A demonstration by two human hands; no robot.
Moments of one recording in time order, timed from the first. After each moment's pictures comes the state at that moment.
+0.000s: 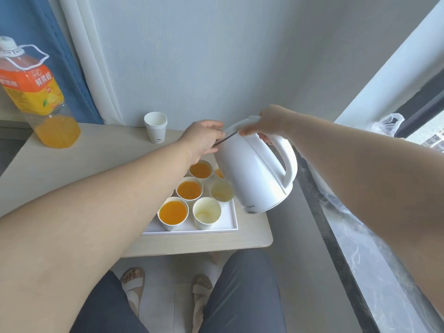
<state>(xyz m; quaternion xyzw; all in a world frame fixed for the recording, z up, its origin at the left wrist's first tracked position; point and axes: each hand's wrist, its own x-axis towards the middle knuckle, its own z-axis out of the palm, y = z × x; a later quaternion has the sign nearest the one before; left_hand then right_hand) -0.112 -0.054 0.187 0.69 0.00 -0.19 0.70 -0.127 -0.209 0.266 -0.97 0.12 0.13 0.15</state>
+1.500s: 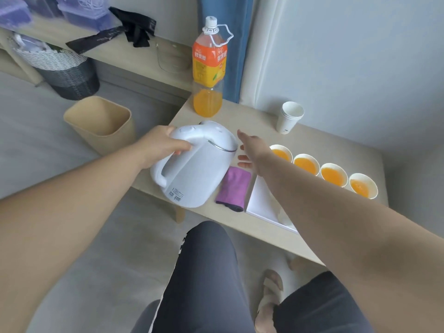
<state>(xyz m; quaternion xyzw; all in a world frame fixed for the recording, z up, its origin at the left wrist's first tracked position) -0.188 0.316 0.134 0.83 0.17 -0.10 0.52 -0.110 0.112 0.110 -0.79 0.12 0.27 0.54</state>
